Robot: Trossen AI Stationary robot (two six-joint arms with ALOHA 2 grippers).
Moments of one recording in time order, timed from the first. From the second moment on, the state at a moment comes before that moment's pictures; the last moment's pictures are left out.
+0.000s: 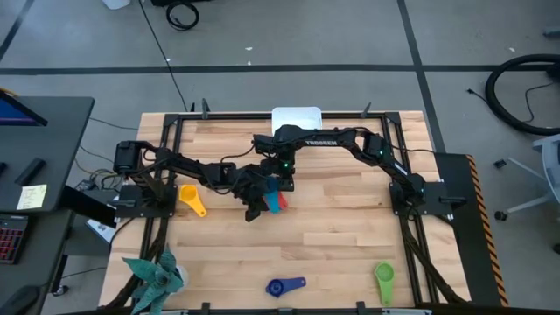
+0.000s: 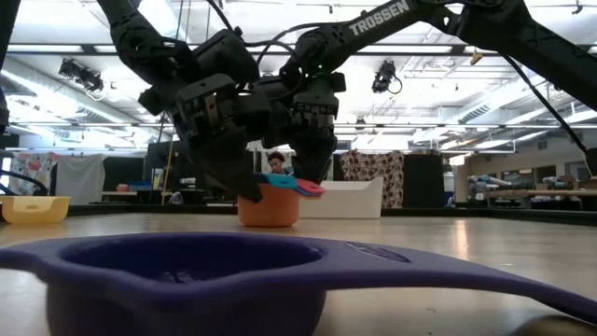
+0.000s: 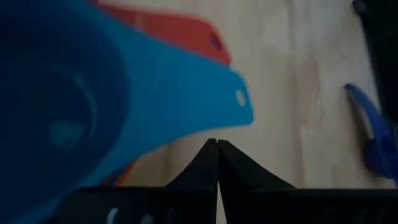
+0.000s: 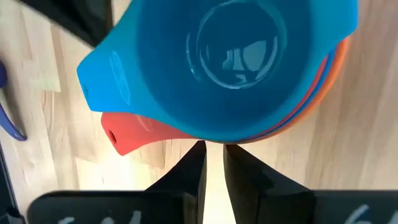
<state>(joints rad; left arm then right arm) 0.08 1.71 0.75 0.15 0.37 -0.32 -0.24 2.34 2.01 -1.20 -0.50 -0.24</state>
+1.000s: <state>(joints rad) 0.07 1.14 0.75 -0.56 0.15 -0.36 -0.21 2.18 2.03 -1.57 -0.46 -0.29</state>
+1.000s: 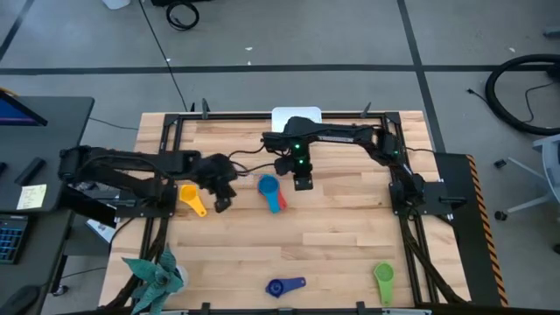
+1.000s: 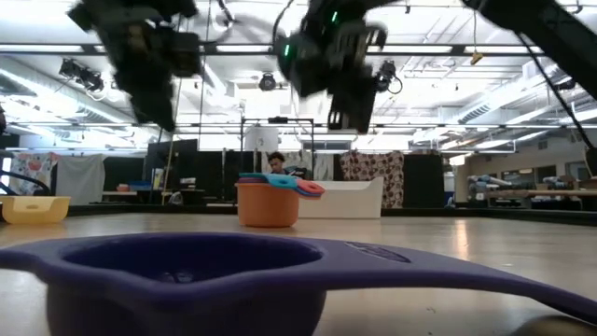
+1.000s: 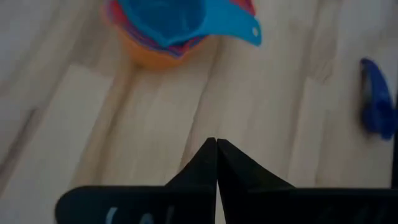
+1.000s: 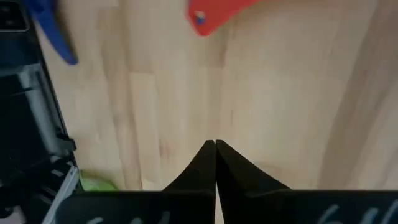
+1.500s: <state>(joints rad) 0.07 0.88 0.75 -0.70 0.12 -0.44 0.03 1.81 2.03 -1.57 -0.31 0.05</state>
